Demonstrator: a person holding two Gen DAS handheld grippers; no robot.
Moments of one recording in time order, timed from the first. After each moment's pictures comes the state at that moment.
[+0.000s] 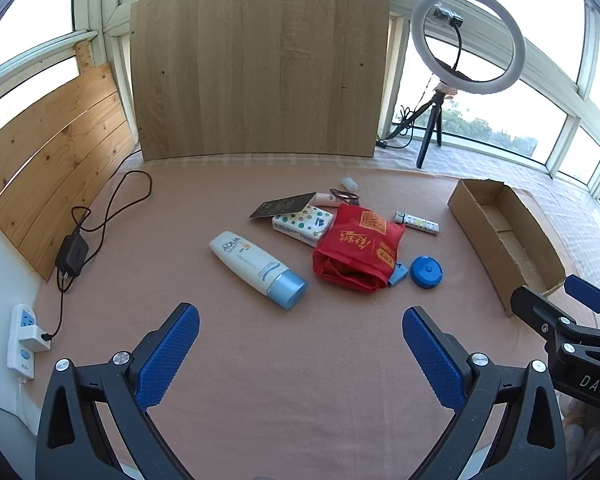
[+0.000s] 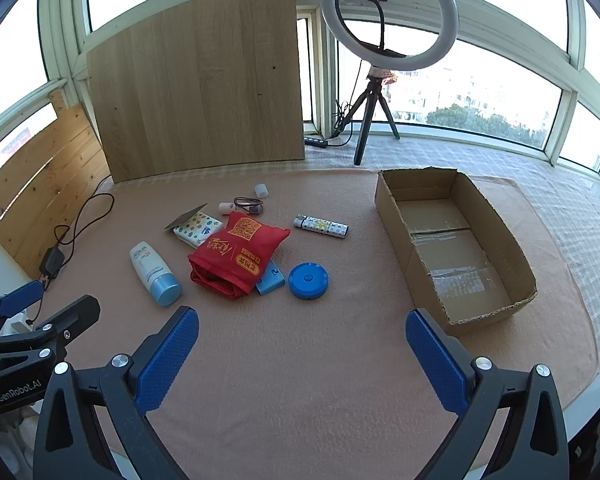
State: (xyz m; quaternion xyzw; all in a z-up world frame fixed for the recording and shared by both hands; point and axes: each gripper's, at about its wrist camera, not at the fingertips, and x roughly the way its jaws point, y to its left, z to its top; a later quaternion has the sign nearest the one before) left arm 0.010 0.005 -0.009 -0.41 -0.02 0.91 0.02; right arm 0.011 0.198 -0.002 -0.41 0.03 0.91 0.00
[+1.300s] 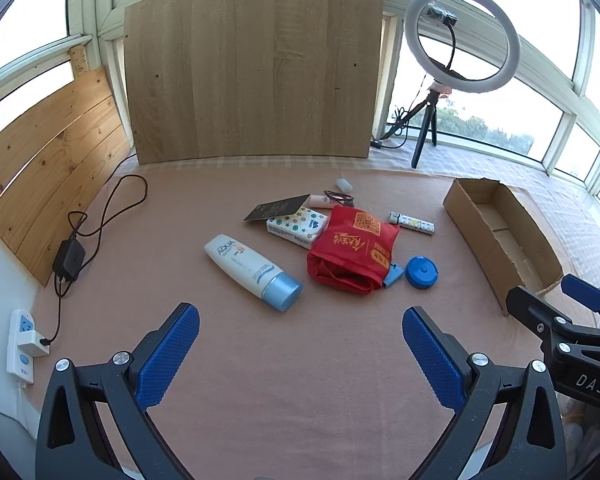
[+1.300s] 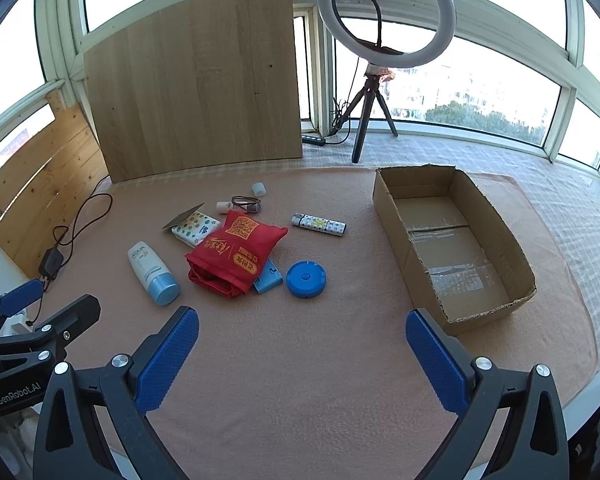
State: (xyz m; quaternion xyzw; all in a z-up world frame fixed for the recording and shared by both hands) left arm 0.008 0.012 -0.007 -0.41 -0.01 0.91 0.03; right arm 0.011 0.201 -0.002 -0.42 0.03 0.91 0.00
